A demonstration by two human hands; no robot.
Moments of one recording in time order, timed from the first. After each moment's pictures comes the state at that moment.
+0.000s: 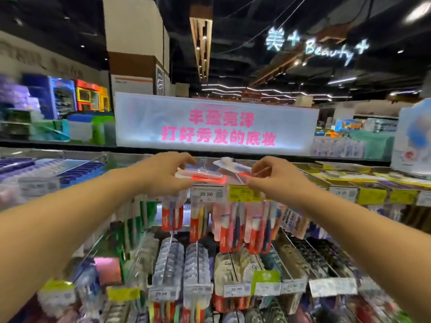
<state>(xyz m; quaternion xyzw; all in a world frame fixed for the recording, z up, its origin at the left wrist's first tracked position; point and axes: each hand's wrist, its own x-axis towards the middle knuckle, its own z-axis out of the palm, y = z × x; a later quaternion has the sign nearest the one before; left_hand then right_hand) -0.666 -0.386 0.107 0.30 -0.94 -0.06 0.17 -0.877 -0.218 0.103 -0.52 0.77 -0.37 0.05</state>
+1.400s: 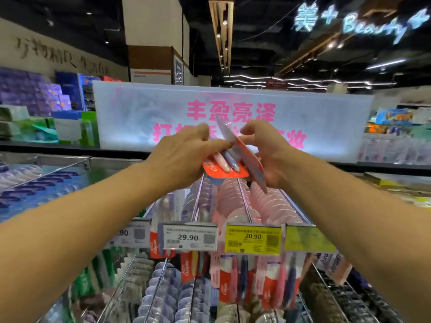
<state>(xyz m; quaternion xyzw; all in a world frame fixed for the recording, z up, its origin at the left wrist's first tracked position) -0.796 -0.473 0.121 0.21 -0.89 0.25 0.30 -0.953 -0.381 0.146 -0.34 0.54 -0.62 0.46</state>
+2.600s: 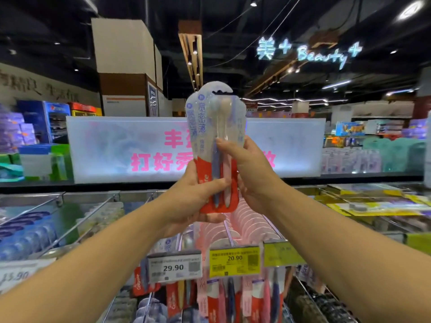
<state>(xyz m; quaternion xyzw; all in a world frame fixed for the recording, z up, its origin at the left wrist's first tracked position) -0.822 -0.417 0.117 0.18 -0.70 -0.61 0.33 -0.952 -0.366 0.141 -0.47 0.42 -0.73 0.27</state>
